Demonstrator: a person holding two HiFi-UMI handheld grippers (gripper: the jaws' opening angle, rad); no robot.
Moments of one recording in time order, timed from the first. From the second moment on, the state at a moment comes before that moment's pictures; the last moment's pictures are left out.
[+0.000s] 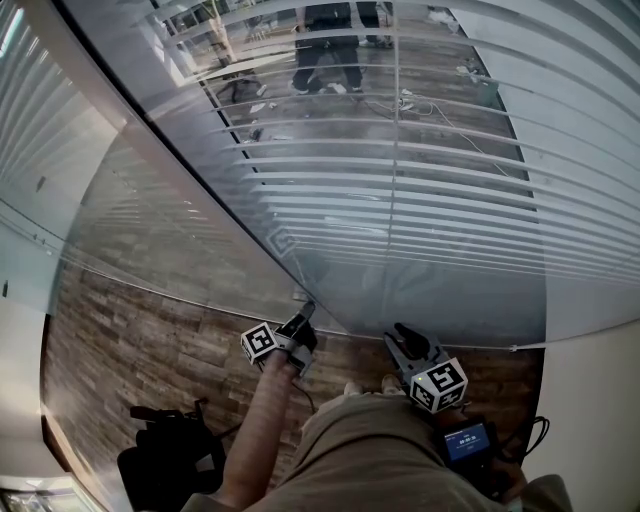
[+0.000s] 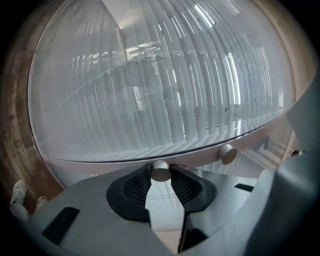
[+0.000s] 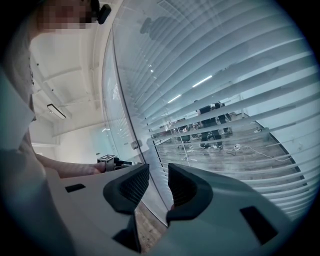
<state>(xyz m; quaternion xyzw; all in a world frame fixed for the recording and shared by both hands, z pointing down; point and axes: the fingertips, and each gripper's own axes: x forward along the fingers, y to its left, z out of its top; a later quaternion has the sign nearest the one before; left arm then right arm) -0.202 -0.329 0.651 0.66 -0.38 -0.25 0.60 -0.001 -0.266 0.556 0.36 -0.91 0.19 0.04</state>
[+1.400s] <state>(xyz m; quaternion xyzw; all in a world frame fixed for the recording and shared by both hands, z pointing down) -0.190 -0.288 0.623 0.79 -0.58 0.16 0.12 0.013 -0.256 0.559 0.37 -0.91 0.19 0.04</state>
